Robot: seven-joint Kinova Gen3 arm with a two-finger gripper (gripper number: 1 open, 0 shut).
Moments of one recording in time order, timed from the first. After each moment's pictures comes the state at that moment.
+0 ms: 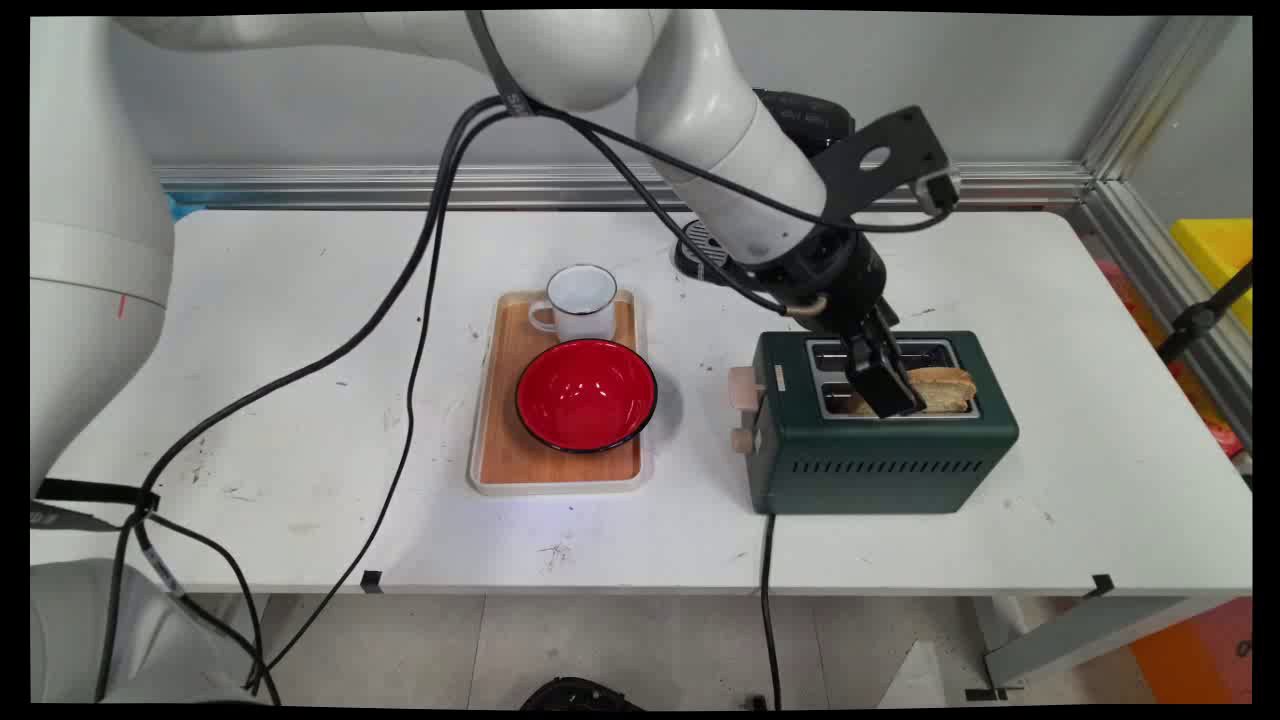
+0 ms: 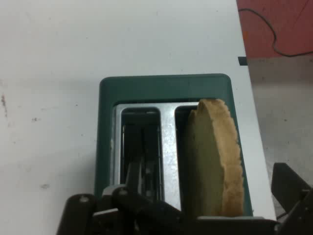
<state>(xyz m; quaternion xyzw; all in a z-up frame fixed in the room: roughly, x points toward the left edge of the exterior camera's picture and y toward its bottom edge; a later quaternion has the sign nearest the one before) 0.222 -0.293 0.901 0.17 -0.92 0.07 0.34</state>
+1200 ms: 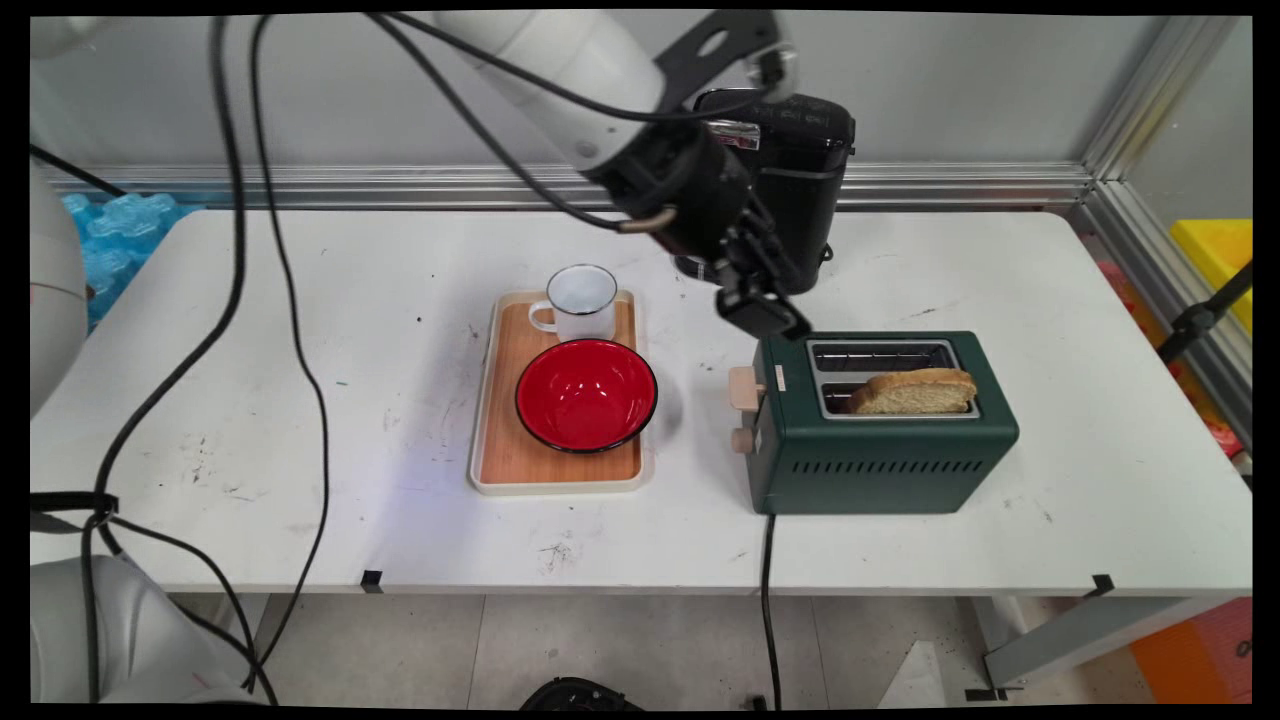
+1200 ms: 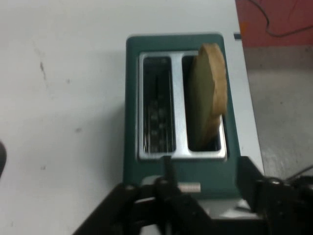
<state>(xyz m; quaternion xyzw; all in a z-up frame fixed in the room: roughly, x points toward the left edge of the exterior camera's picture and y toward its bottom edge) 0.324 -0.260 0.962 0.17 -0.92 0.07 0.33</state>
